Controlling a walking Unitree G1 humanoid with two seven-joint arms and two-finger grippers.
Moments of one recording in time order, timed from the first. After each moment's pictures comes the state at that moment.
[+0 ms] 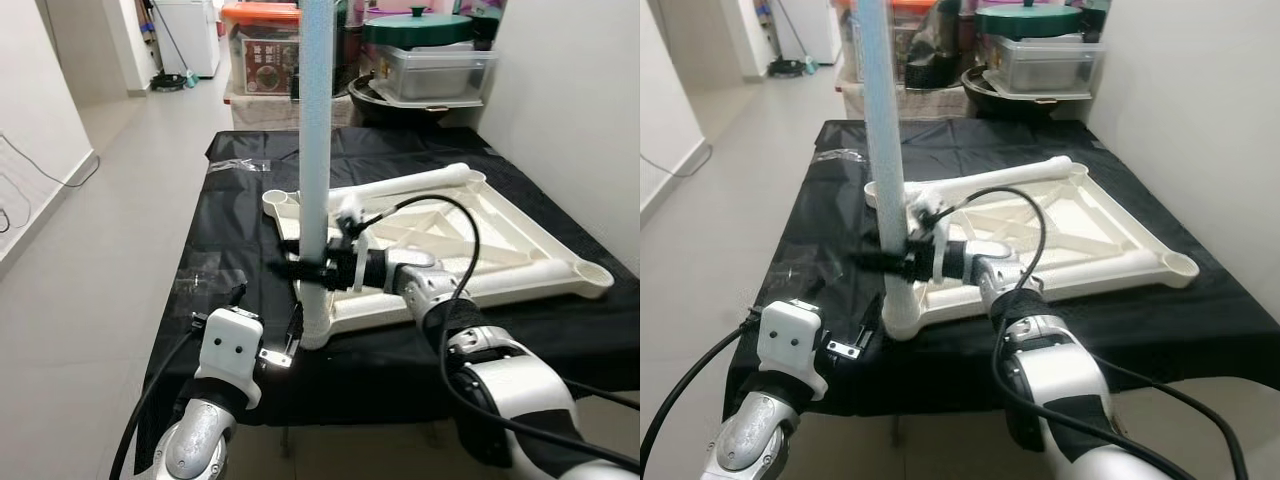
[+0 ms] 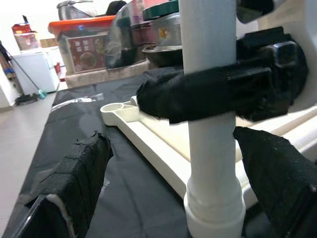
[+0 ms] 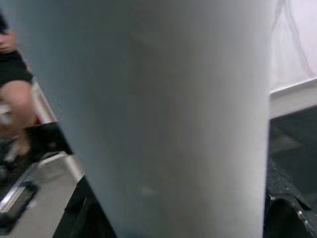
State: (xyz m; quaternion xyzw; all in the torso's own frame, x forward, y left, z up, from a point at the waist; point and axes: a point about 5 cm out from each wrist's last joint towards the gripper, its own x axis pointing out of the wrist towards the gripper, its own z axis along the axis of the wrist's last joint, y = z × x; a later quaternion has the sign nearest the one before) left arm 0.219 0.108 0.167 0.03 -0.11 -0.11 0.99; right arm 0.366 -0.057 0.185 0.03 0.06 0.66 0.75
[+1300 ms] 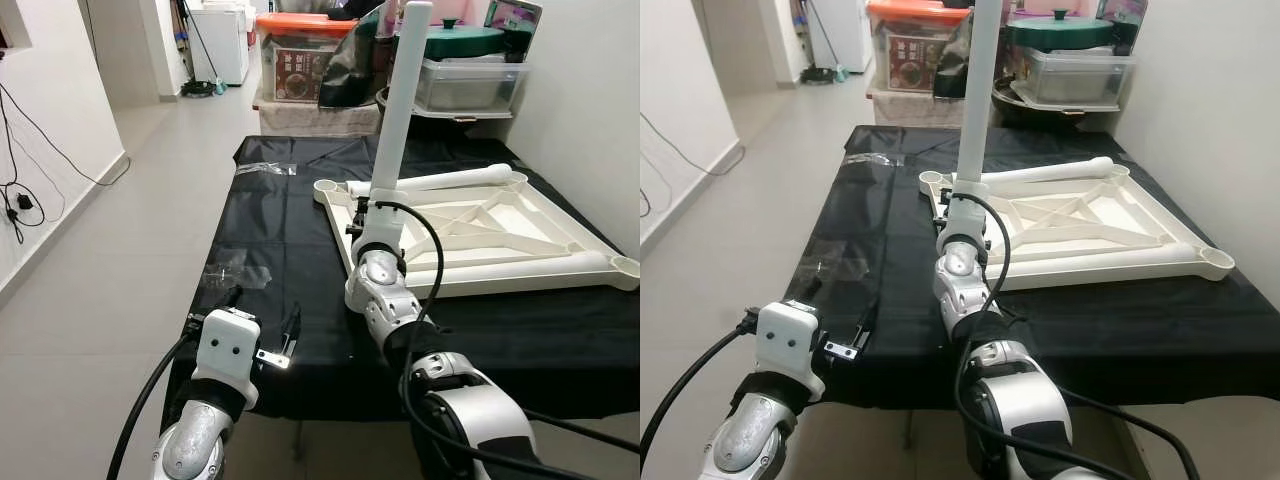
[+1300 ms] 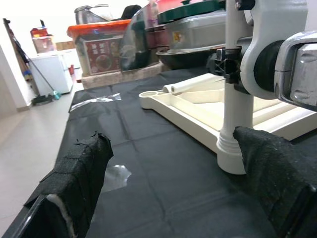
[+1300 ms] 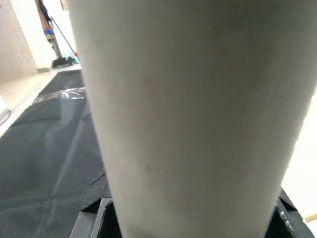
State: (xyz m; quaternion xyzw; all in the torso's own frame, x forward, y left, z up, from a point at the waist) left arm 0.218 0.109 0.166 0.03 -0.11 -0.11 0.99; right arm 0.396 -0.074 0.180 0.09 0.00 -0.05 0.99
